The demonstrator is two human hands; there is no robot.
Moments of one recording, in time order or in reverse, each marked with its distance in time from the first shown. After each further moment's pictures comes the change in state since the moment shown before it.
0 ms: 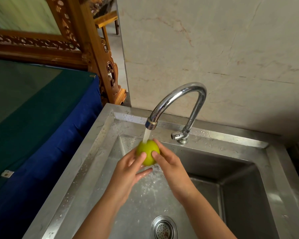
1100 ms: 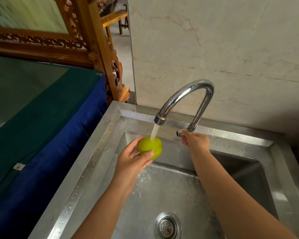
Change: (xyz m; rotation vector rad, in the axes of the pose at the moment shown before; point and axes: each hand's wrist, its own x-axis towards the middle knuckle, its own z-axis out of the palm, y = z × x) left_hand -0.003 0.015 -0.001 0.000 0.140 0.014; right_hand 0.072 -0.007 -0.059 -0.119 0.726 0.292
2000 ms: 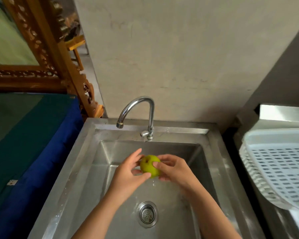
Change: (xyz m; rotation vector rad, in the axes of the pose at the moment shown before) left_hand -0.115 0.022 0.065 0.542 -0.274 0.137; right_hand -0.186 0.007 -0.131 -0.046 -0.454 -0.163
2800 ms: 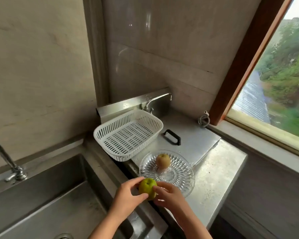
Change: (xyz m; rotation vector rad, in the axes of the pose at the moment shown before) left_hand -0.187 0.065 0.257 0.244 -0.766 0.264; right_hand -0.362 0.074 -0.136 0.350 0.773 0.004
